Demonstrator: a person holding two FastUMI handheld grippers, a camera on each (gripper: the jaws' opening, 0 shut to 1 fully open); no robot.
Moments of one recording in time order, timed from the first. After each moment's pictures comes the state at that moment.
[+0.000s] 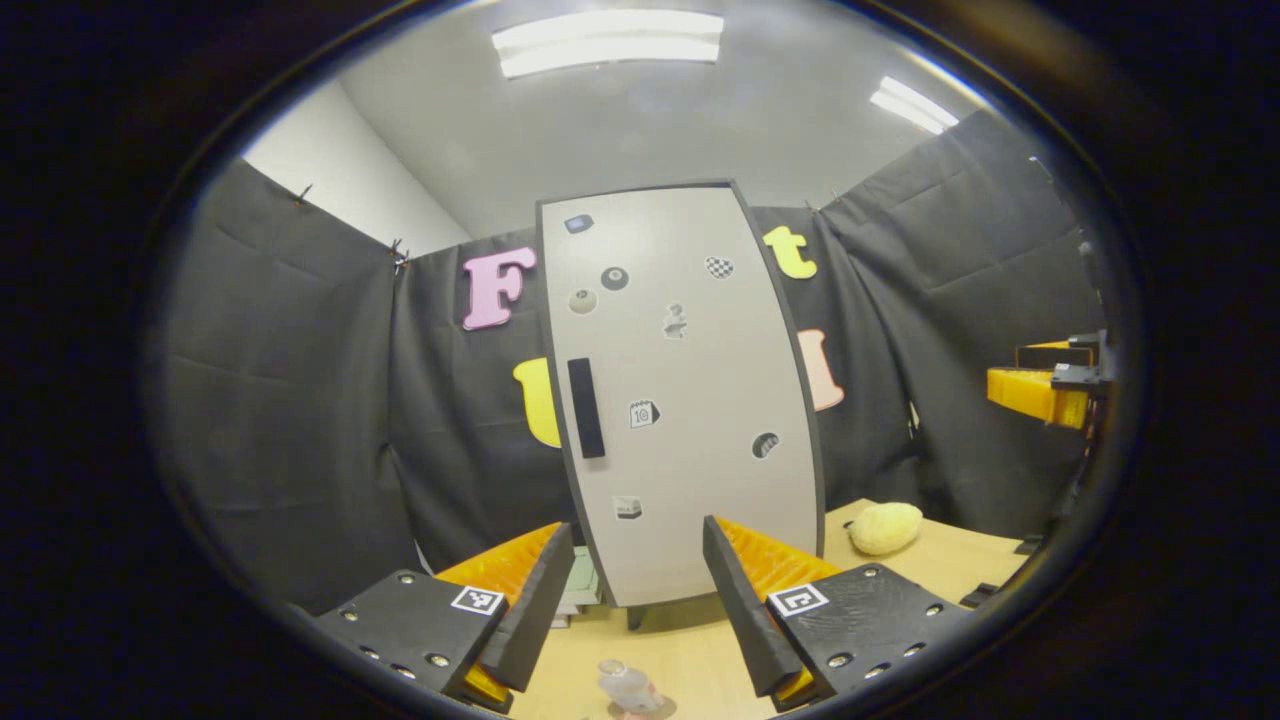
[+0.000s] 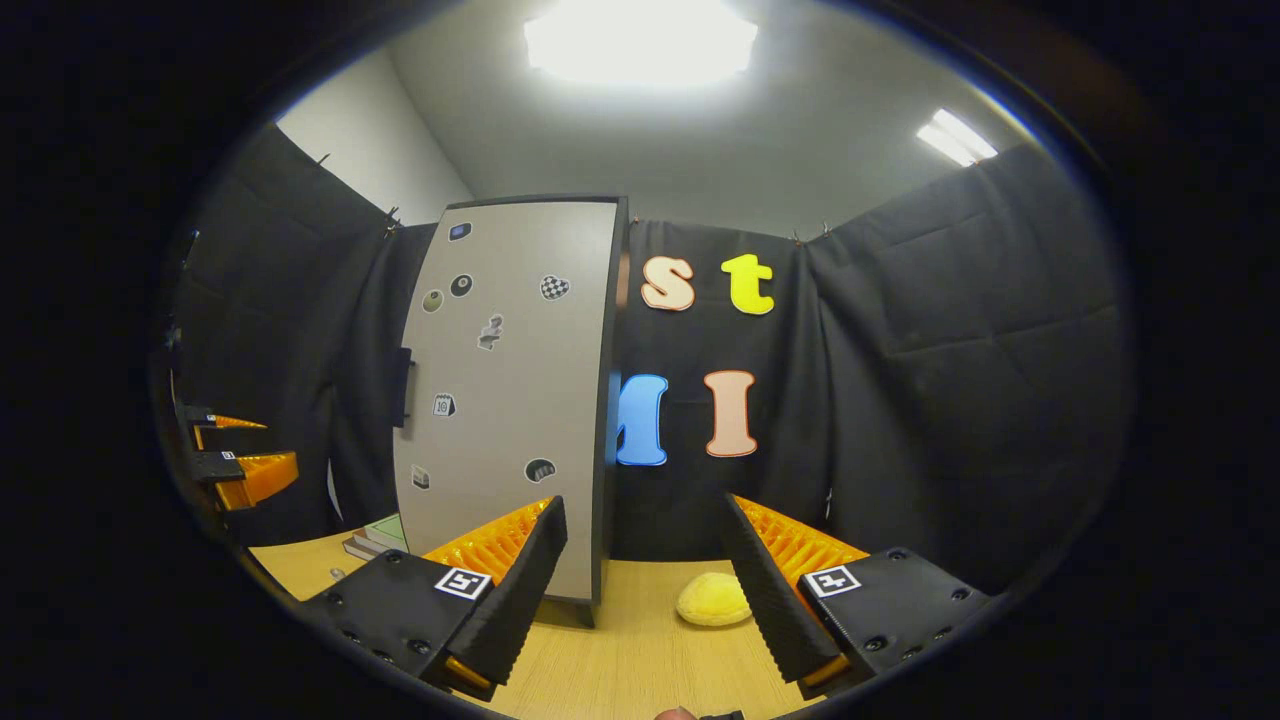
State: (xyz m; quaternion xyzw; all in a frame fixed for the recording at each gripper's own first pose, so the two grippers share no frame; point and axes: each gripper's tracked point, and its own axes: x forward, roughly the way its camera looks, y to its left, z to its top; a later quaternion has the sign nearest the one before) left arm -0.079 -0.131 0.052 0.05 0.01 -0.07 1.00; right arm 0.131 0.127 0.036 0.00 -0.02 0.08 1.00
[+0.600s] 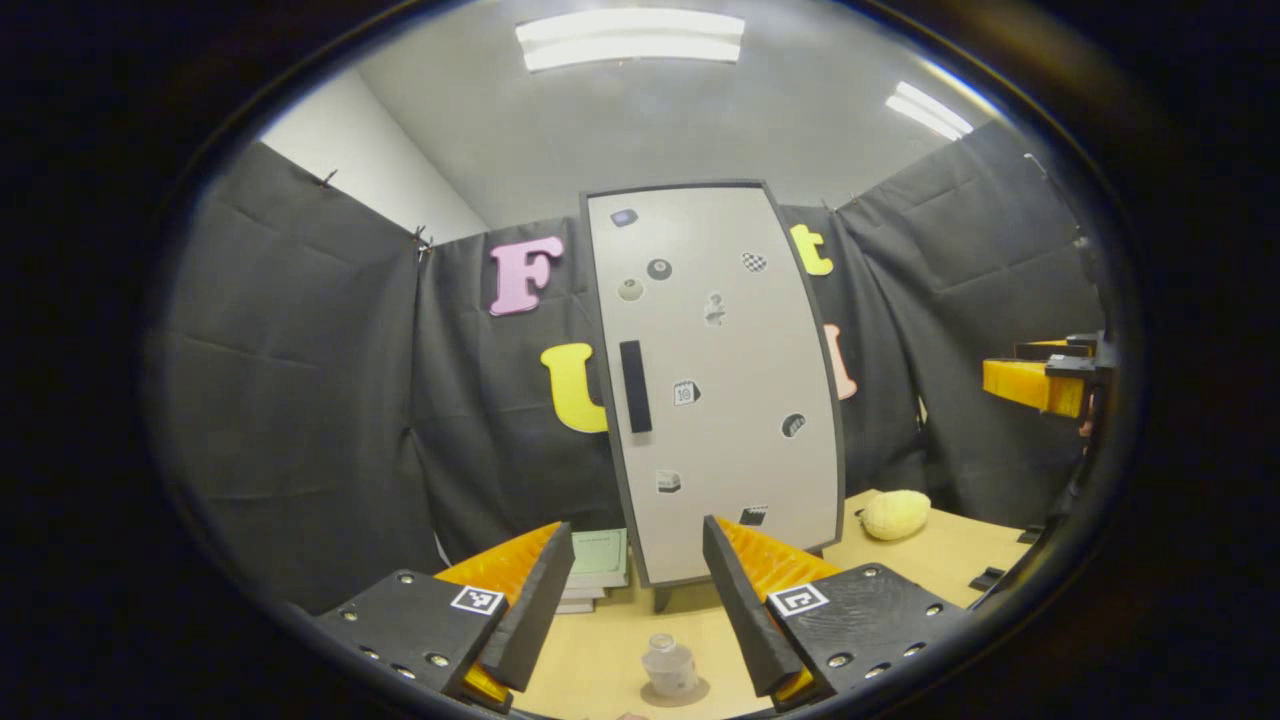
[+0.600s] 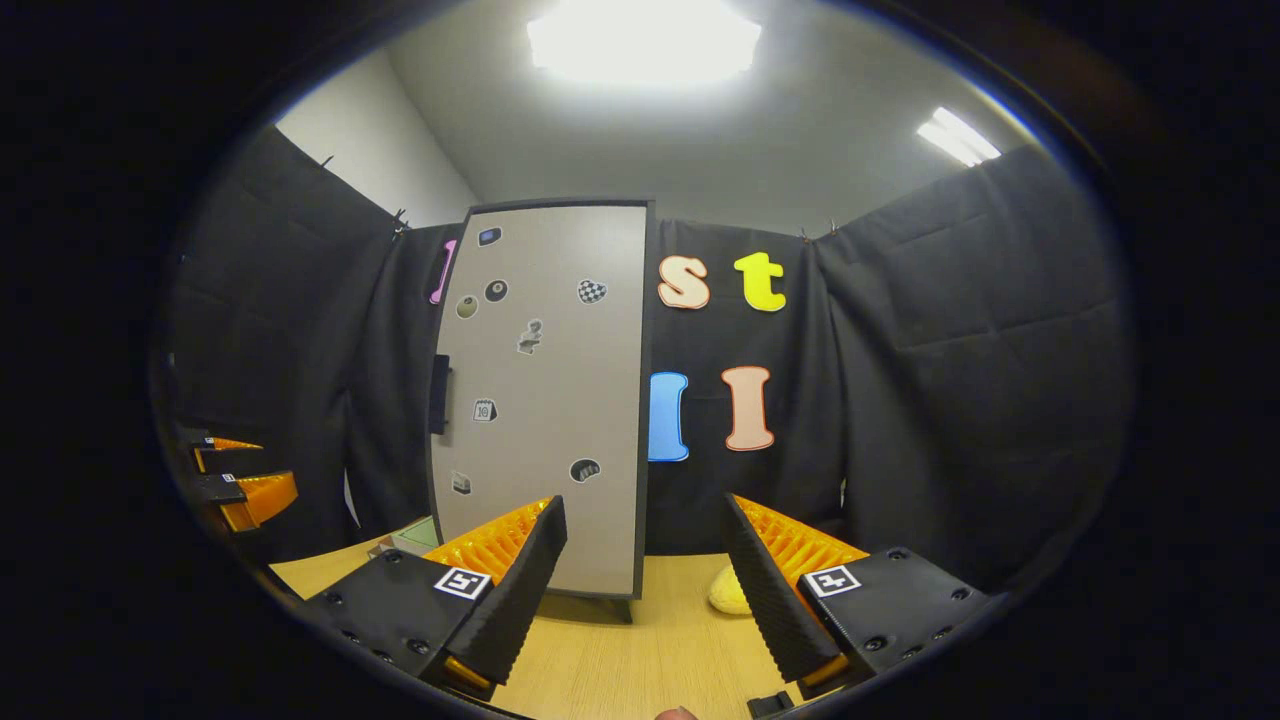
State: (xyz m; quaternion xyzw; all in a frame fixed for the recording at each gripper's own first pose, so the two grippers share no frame) left arm -0.108 -0.066 0.037 0.03 0.02 -0.05 1.00; right arm 0.096 0.185 0.042 0.01 -0.01 0.10 1.00
